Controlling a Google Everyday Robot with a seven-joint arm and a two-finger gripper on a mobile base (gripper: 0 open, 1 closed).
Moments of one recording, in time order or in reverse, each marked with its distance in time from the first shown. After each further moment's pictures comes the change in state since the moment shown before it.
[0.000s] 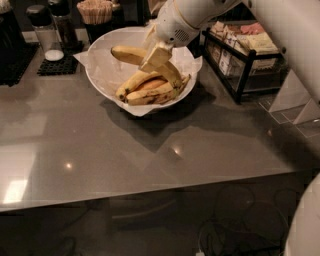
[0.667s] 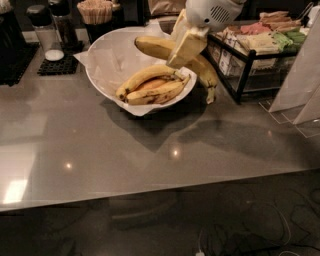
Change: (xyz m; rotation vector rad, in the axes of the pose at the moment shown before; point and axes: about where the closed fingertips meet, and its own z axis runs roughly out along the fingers) arm 0.010 0.051 -0.089 -0.045 0.140 0.065
